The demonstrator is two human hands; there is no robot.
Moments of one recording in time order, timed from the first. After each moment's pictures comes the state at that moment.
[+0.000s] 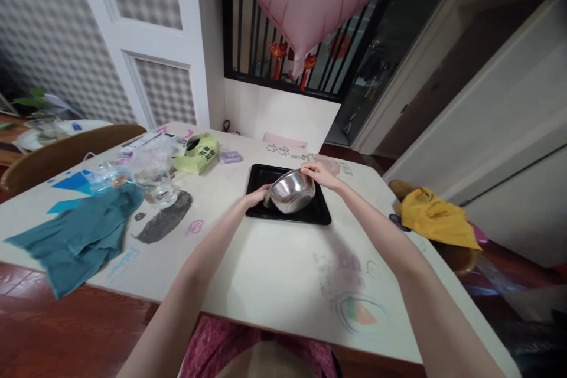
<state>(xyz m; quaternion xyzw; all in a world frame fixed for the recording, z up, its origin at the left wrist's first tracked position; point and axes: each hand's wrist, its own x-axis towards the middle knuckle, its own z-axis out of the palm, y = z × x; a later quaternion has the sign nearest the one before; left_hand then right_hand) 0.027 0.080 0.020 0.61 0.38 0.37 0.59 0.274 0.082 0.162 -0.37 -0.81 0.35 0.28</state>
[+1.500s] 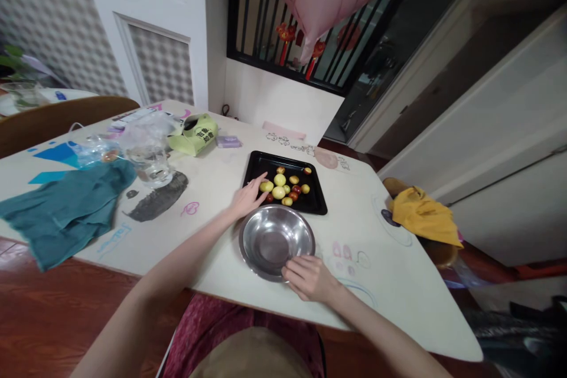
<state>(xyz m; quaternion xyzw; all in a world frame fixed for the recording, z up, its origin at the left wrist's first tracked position) 0.003 -0.012 0.015 0.77 0.47 0.37 0.20 0.258 -0.171 0.050 -0.16 -0.95 -0.11 0.23</state>
